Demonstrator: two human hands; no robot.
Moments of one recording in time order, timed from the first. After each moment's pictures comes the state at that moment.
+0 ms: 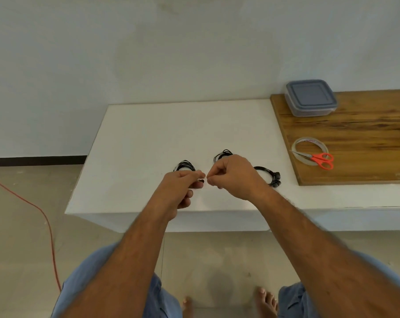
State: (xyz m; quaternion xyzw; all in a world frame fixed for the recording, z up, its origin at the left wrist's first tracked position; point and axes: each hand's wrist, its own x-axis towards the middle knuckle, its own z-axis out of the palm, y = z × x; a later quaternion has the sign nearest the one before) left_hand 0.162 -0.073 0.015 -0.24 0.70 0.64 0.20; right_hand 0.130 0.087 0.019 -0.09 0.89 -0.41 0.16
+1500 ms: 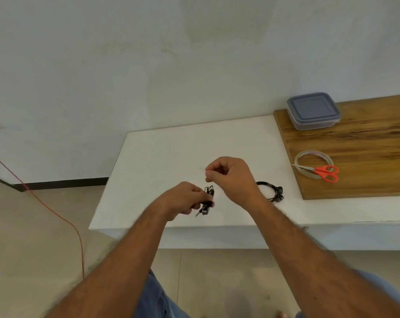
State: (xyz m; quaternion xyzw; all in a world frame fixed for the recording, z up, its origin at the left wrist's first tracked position) left_hand 0.140 -0.067 0.031 -0.12 0.81 0.47 0.32; right_hand 0.125 0.094 0.029 -0.06 0.76 -0.64 0.07
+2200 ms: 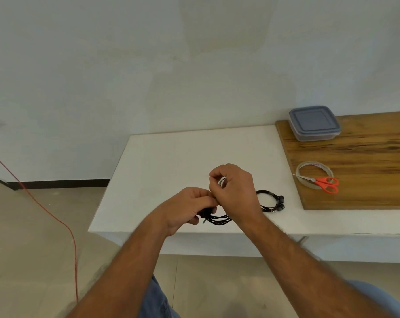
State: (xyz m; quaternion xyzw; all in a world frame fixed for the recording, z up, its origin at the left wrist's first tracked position) left_hand 0.171 -0.059 0.070 -0.06 0.77 0.56 0.28; right_hand 0.142 0.078 0.037 -0.11 0.84 -0.51 -0.11
